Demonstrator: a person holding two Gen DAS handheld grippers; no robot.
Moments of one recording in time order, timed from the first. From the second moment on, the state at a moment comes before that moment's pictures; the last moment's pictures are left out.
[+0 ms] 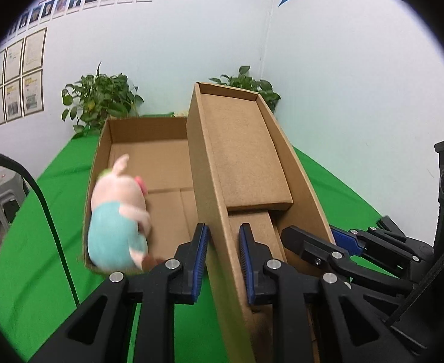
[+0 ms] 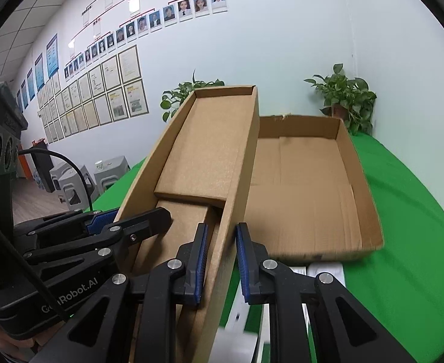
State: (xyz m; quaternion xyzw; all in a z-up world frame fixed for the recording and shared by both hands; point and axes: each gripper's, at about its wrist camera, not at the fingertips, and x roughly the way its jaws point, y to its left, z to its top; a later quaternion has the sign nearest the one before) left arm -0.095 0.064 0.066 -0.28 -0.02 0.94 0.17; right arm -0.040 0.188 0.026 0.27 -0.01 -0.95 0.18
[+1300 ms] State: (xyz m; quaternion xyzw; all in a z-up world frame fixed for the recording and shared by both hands) left arm -0.282 0.054 -0.024 -0.42 0.04 0.90 0.07; right arm -0.369 0.117 -0.090 0.41 -0.01 -0.89 0.21
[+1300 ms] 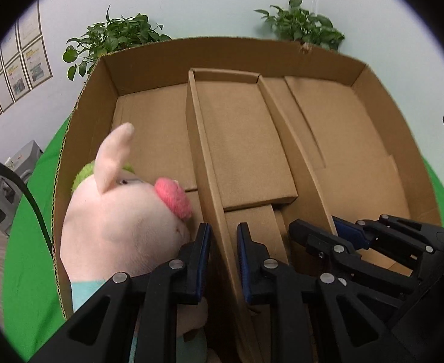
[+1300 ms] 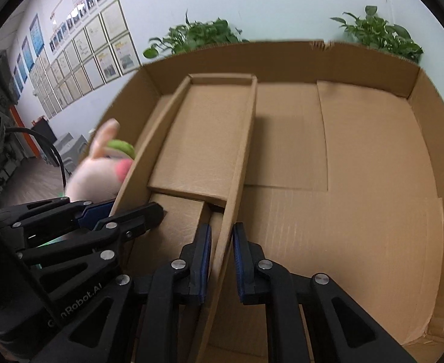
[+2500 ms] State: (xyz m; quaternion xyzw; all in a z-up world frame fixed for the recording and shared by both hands) left arm -0.176 0.007 0.034 -0.27 -0.02 0.96 0.04; right arm -0.387 0.110 -0.115 0.40 -0.02 -0.91 0.12
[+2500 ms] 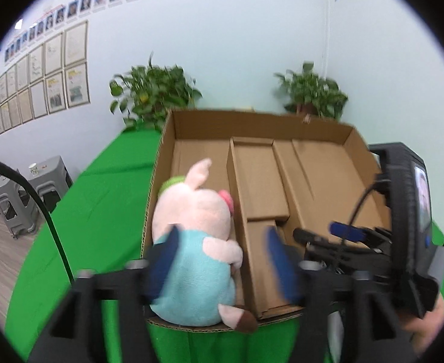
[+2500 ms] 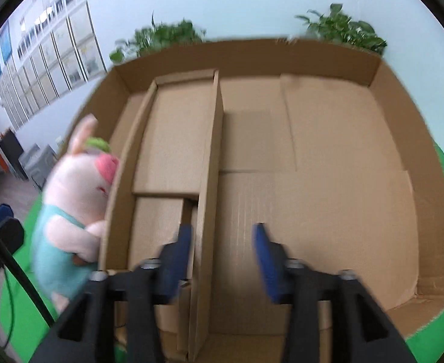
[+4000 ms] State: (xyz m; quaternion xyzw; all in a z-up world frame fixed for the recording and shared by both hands) left arm -0.084 0.054 0.037 -0.25 -0.04 0.96 0.09; right arm -0.089 0.239 -0.054 0.29 -0.01 -0.95 0.09
